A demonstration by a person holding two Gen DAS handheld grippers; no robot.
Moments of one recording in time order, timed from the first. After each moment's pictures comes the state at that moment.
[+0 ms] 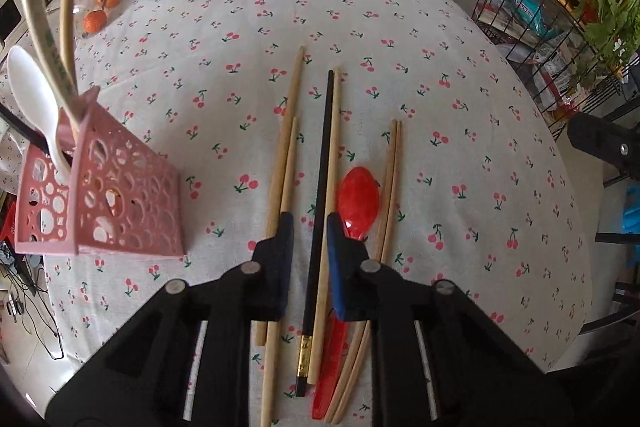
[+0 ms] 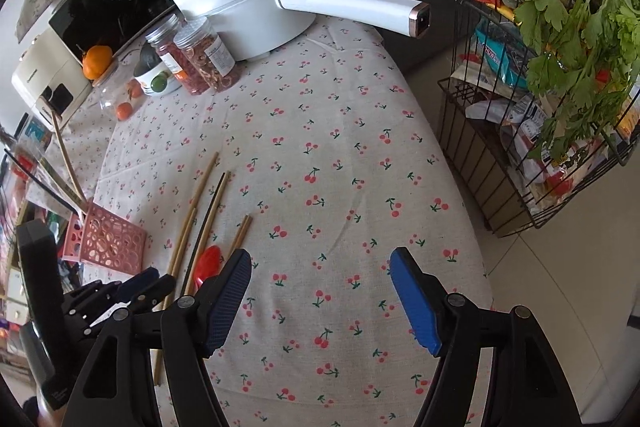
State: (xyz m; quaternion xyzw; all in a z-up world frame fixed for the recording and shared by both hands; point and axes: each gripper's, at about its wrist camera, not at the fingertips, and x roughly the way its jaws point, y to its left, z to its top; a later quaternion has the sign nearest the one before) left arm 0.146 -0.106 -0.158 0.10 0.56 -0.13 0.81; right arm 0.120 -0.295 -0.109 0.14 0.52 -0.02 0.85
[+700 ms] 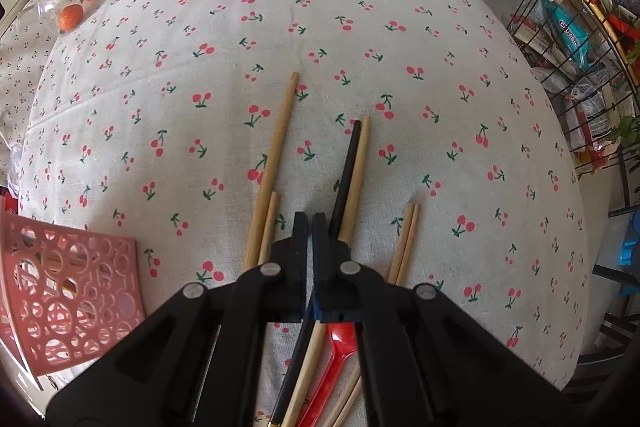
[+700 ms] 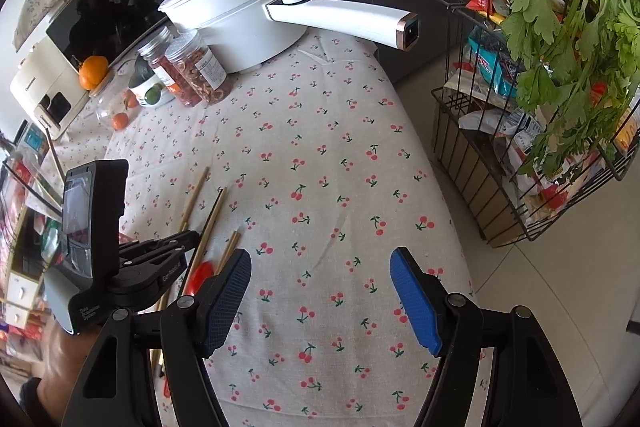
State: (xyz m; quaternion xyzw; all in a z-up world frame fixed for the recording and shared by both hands) left arm 0.194 -0.128 -0.179 0.07 0.59 -0.11 0.80; right arm 0.125 -0.309 -0.106 0.14 0.50 -0.02 0.85
